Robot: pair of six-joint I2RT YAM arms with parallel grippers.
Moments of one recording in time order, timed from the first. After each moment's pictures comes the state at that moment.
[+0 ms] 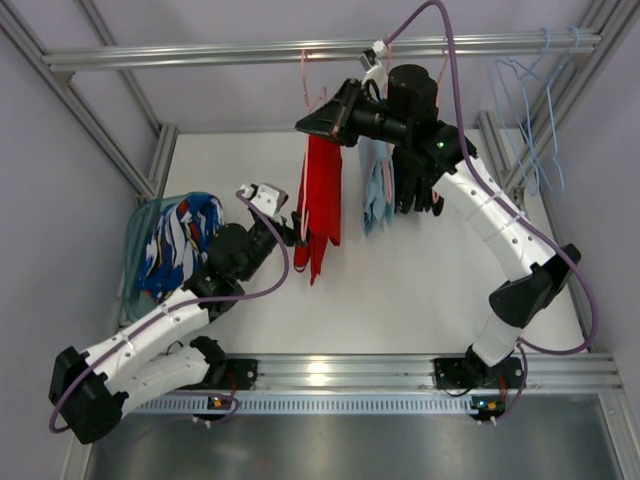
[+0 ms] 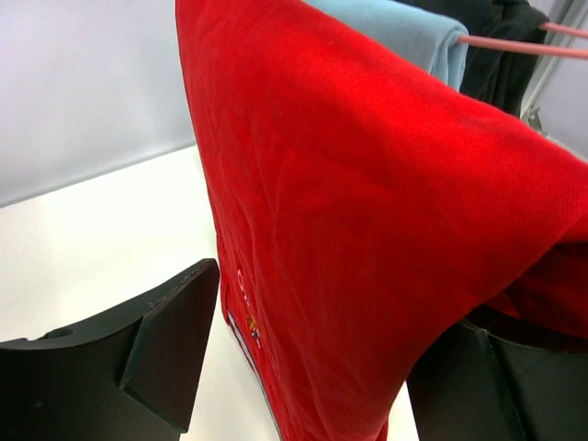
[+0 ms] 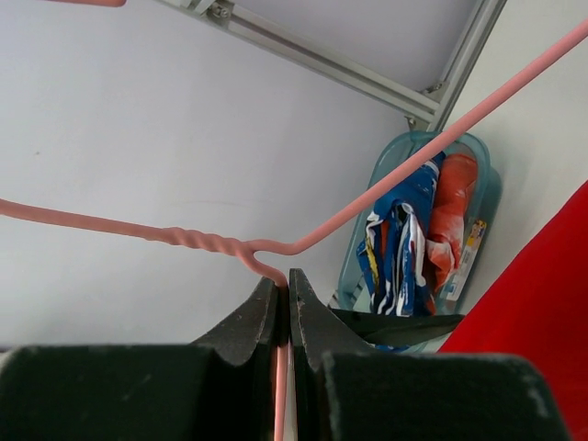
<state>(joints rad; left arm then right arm) -0.72 0.91 0.64 0.32 -0.16 -0.04 0.66 1.70 1.96 -0.36 -0.42 1.01</state>
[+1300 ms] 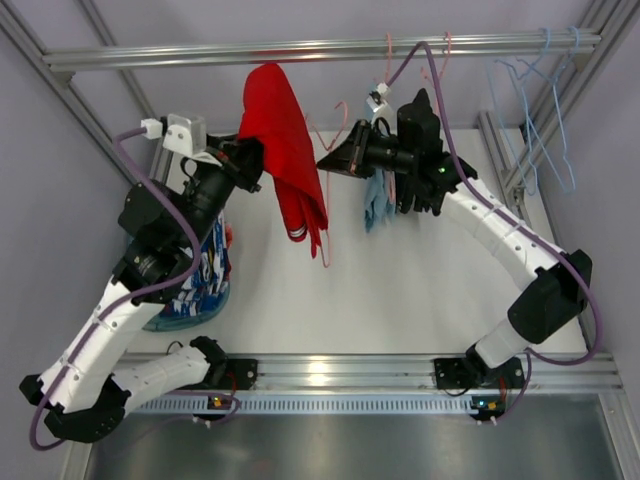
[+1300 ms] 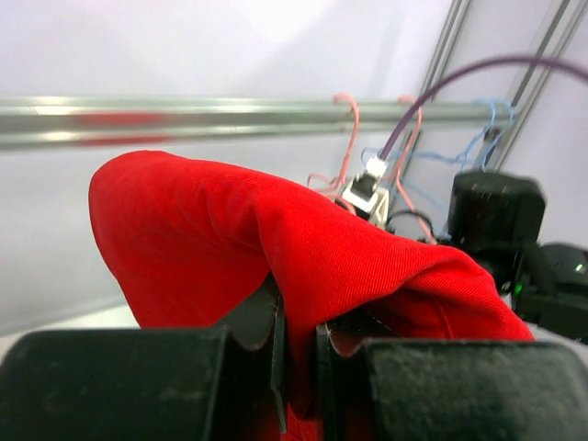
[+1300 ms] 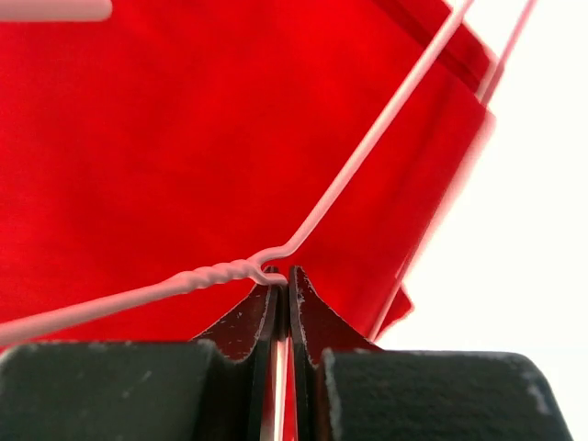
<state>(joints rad) -0.70 0.93 1.29 -0.04 -0.17 -0.16 0.57 1.56 1.53 -0.19 -0.54 0.86</state>
